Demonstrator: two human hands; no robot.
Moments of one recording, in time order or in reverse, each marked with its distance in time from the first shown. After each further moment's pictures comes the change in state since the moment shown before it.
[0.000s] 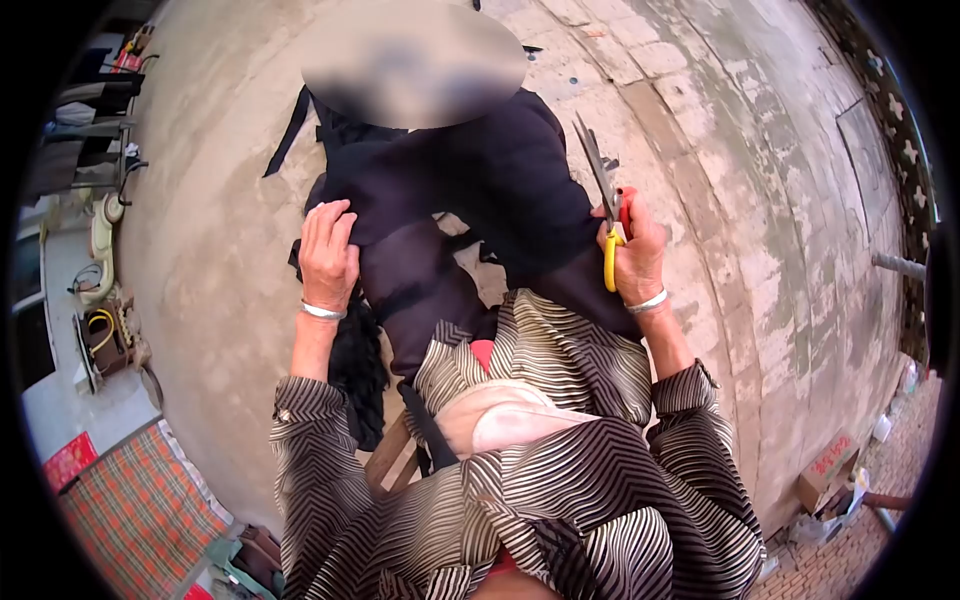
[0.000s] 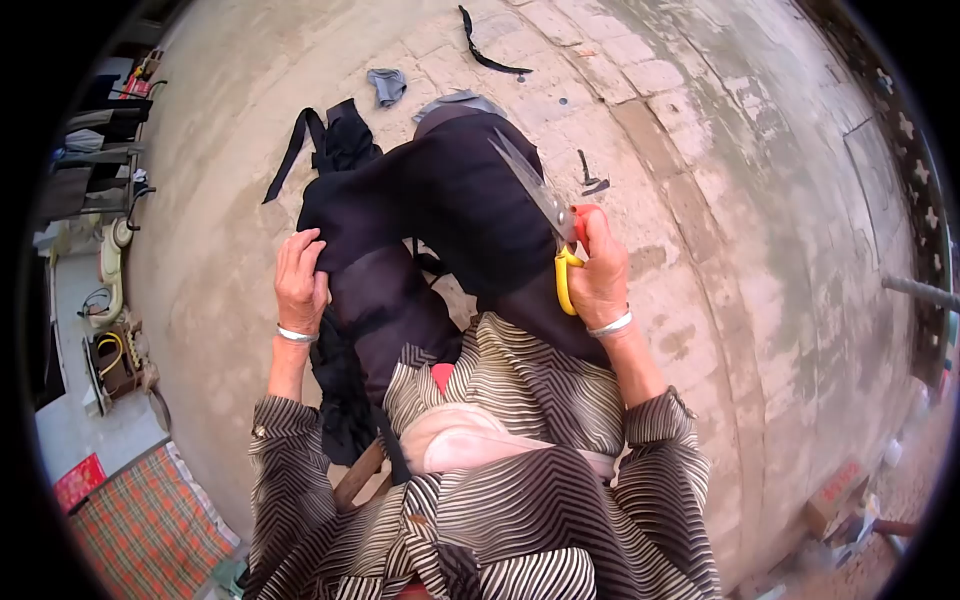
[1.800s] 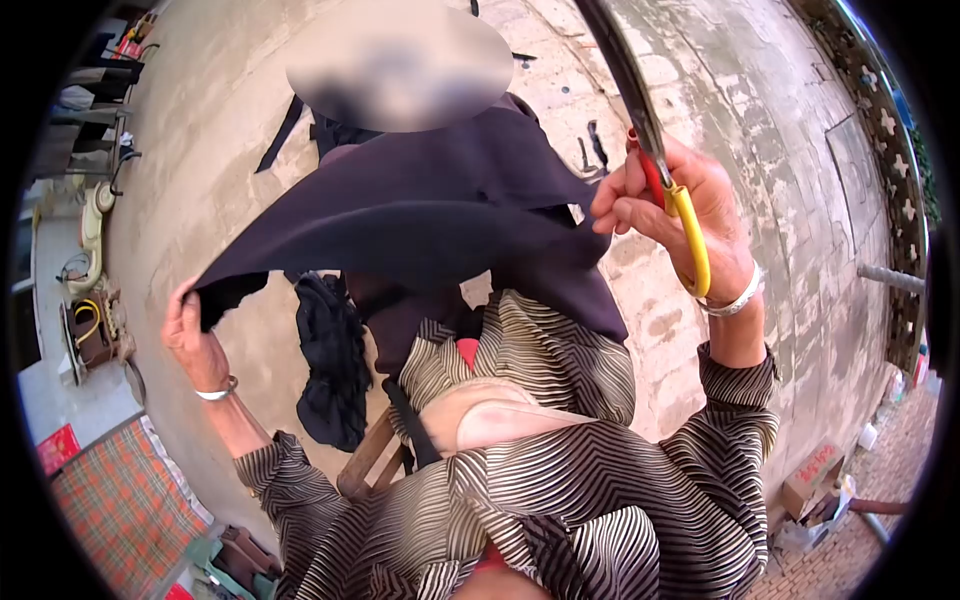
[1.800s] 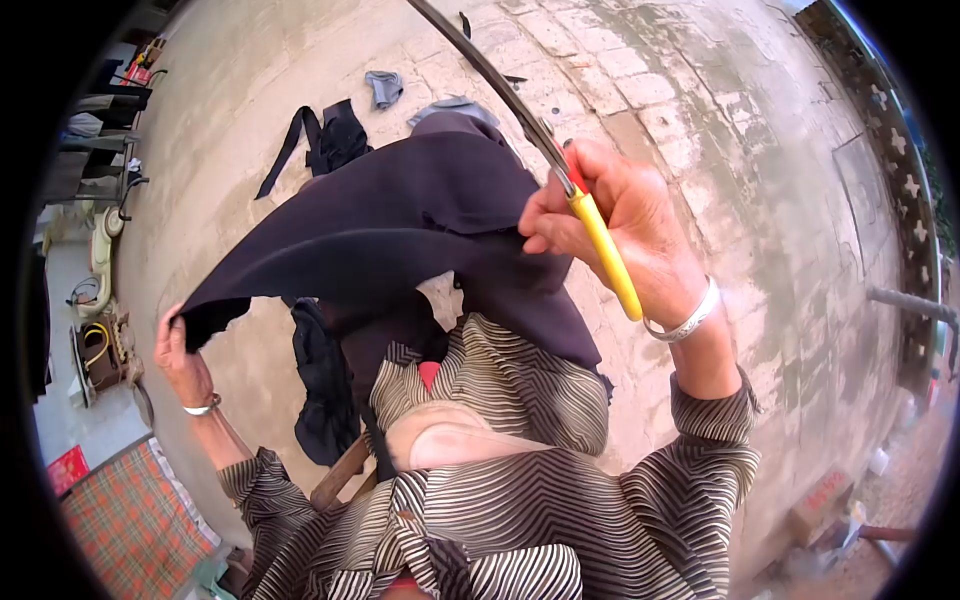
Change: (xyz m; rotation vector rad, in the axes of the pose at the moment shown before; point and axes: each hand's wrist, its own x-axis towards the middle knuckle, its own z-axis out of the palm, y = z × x) left_hand -0.080 -0.063 -0.143 -0.826 0.363 -0.793; right_hand 0.084 -0.127 -0.081 0.579 -0.532 0.234
